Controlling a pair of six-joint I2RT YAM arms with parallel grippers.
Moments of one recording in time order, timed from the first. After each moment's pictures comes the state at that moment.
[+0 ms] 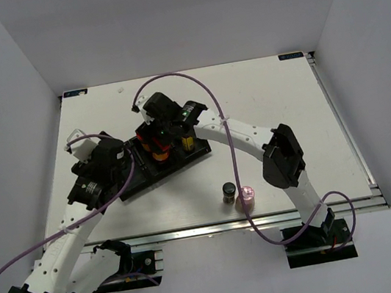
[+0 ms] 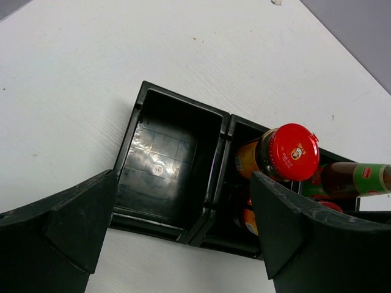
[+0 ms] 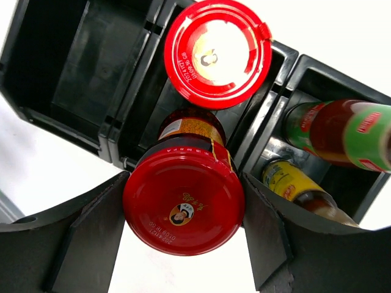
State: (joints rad) left arm -0.45 0.91 0.90 -0.65 -0.79 -0.88; right arm 0.96 2.13 2.06 -0.71 -0.01 0.09
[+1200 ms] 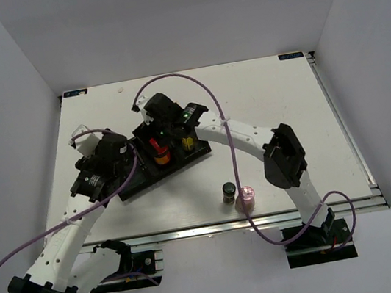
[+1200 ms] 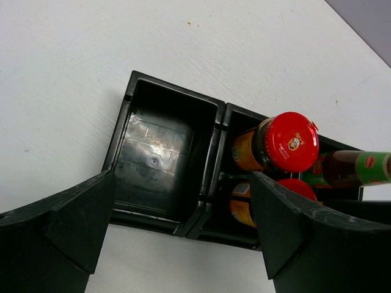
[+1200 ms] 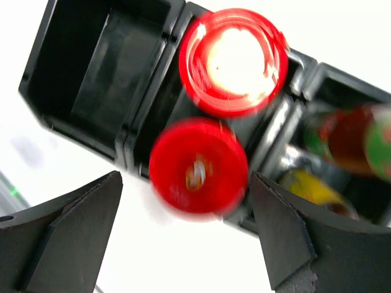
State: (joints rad) left arm -0.45 0.97 0.93 -0.67 -0.76 -0.89; right arm 0.96 2.14 2.03 -0.63 -0.05 0.12
